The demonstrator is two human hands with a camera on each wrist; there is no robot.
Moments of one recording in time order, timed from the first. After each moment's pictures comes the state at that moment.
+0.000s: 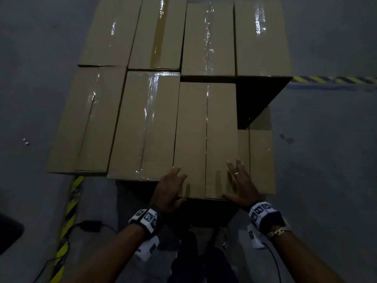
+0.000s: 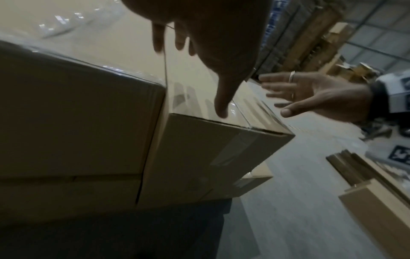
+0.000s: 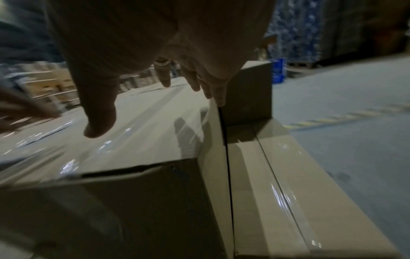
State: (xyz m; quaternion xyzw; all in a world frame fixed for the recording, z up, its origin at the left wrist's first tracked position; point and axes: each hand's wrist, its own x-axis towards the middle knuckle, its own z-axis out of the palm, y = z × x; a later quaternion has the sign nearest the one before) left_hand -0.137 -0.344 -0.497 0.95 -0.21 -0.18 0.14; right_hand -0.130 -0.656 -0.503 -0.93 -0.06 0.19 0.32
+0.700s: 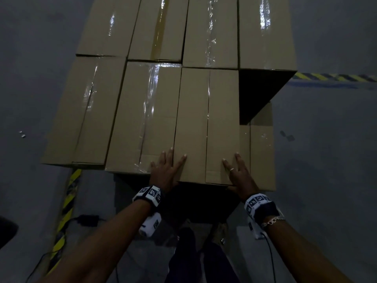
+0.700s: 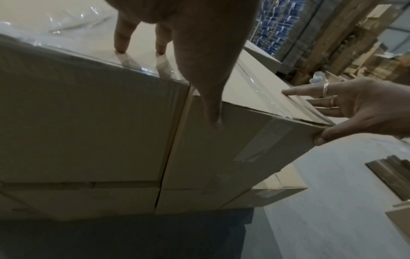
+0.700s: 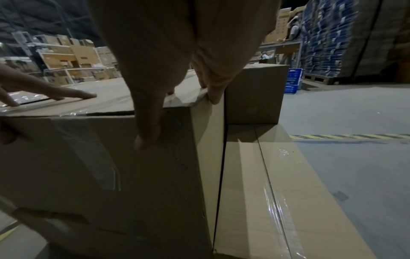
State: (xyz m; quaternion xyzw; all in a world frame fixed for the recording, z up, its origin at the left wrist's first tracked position) left_hand -0.099 -0.348 -0.512 0.96 -0.14 -0.24 -0.04; right_hand -0.127 -0.657 -0.532 -0.95 -0.09 0.20 0.21
